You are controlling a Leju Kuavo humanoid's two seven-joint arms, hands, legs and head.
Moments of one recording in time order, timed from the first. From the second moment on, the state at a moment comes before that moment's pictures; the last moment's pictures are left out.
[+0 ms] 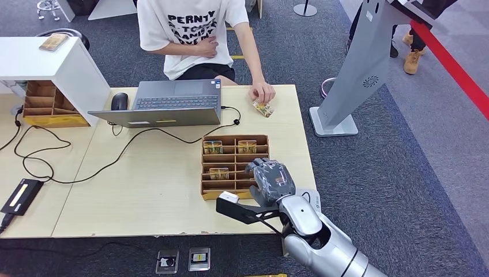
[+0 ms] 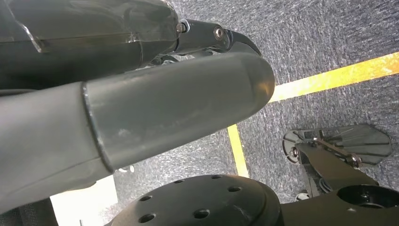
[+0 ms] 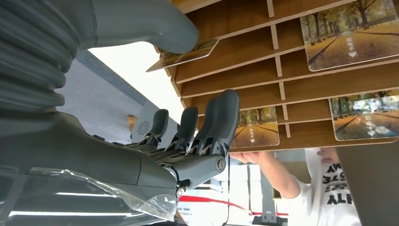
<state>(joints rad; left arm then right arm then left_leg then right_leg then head) -0.12 0.08 -1.23 -0.21 1.05 0.26 0.24 -0.48 -0.16 0.90 -1.37 1.00 -0.12 0.38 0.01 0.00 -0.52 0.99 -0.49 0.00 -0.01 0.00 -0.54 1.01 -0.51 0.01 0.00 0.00</state>
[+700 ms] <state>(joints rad) -0.12 0.08 -1.23 -0.21 1.05 0.26 0.24 -0.50 -0.16 0.90 -1.27 0.96 -0.14 0.36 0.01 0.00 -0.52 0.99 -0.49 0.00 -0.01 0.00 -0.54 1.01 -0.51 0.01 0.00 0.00</state>
